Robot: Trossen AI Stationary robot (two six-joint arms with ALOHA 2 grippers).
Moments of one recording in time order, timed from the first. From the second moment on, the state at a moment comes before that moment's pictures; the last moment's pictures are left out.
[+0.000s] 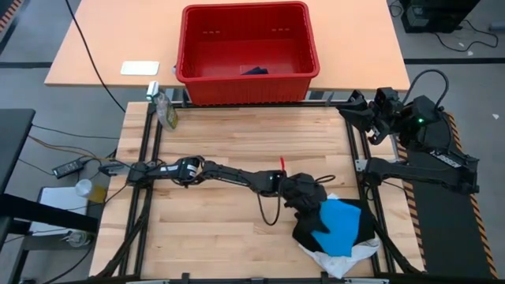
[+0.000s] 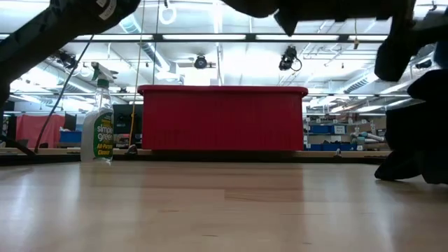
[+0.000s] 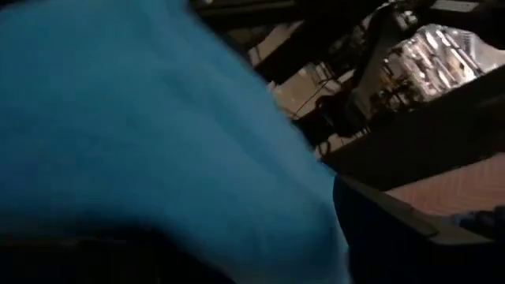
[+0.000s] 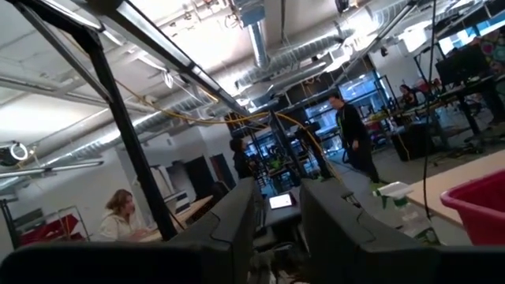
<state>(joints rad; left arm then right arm) -0.16 2.55 2.32 -0.07 0.49 -0.65 -0.46 0.60 0.86 0.13 -0.40 0.58</state>
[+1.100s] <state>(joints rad) -0.17 2.46 2.32 -0.39 0.38 -0.30 -0.27 0.61 0.84 -0.10 -0.86 0.60</state>
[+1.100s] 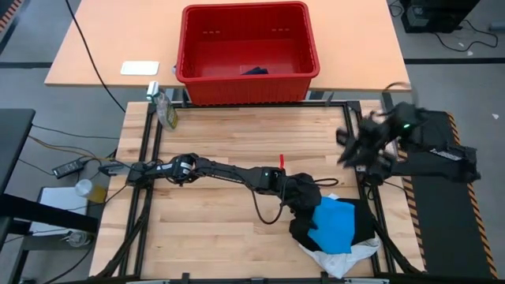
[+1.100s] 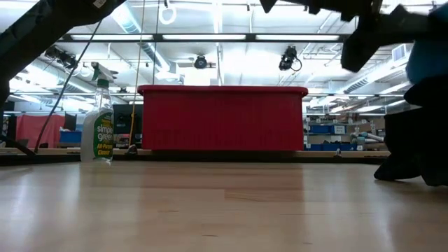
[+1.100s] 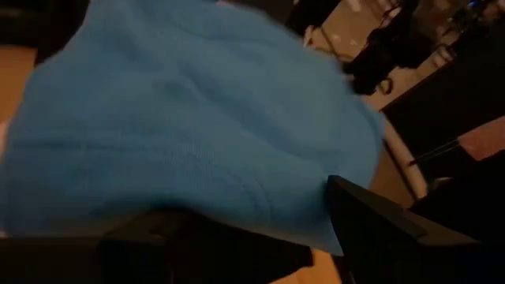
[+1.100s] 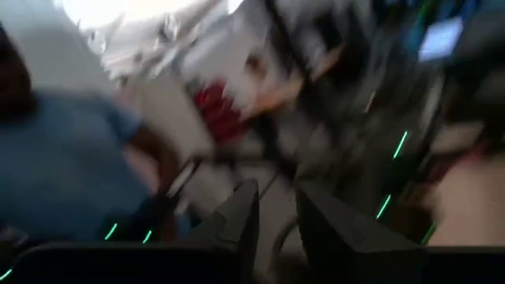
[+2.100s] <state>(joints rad) -0.14 2.46 2.32 -0.45 0.32 -0.33 0.64 0.76 0.83 -0.36 -0.01 0.56</state>
